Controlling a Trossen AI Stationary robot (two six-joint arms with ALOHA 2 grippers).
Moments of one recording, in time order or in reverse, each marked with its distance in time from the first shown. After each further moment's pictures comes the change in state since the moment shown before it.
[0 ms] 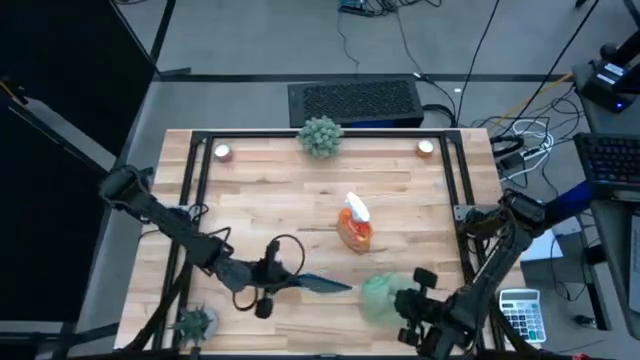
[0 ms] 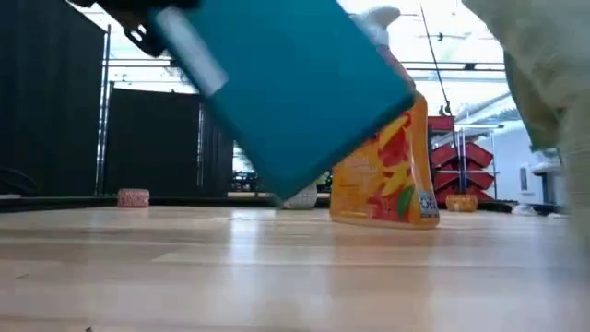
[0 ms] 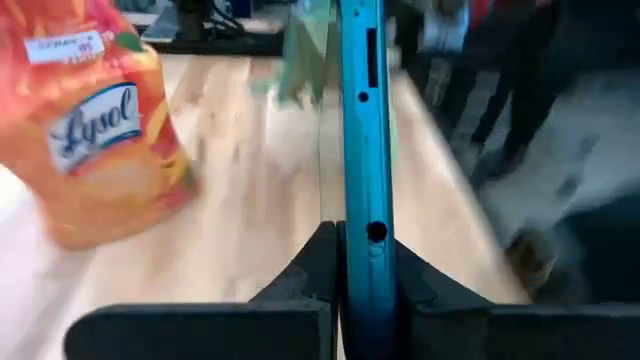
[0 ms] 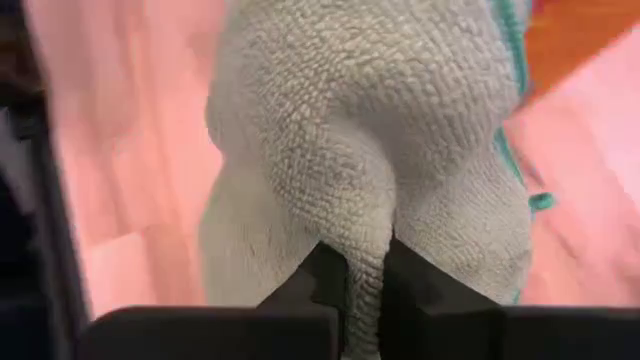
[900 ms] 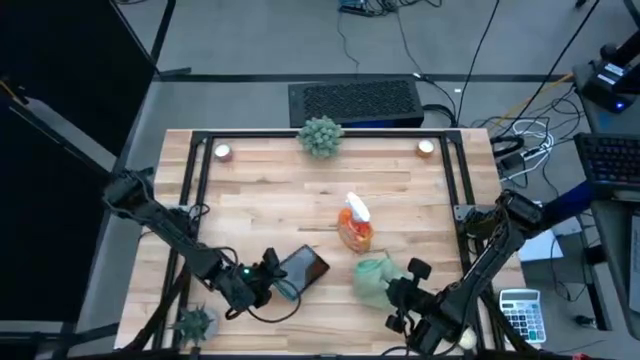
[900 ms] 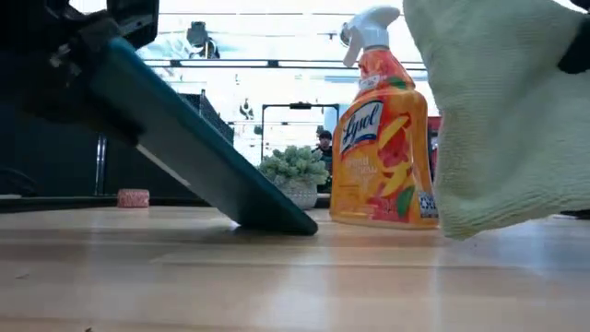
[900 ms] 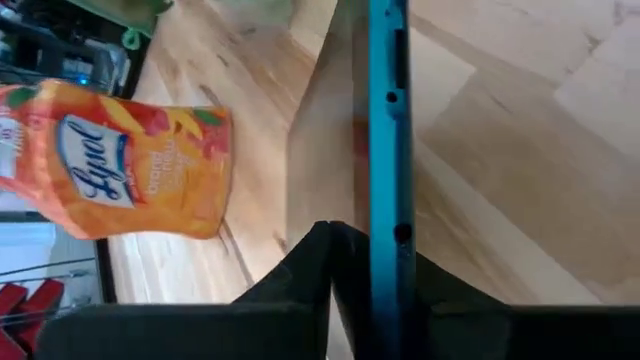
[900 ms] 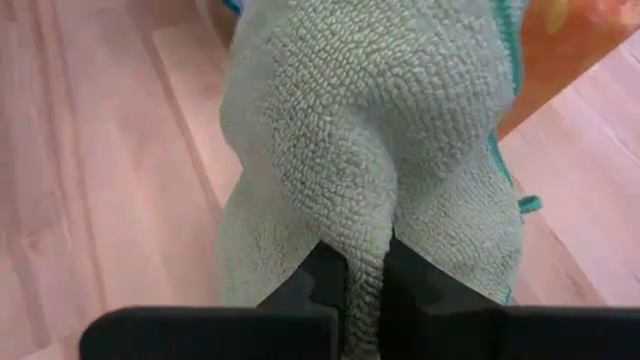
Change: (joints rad) left arm -0.074 0.128 -0.001 -0.297 -0.151 0.621; right arm -0.079 0.014 -0.002 0.028 0.101 -0.058
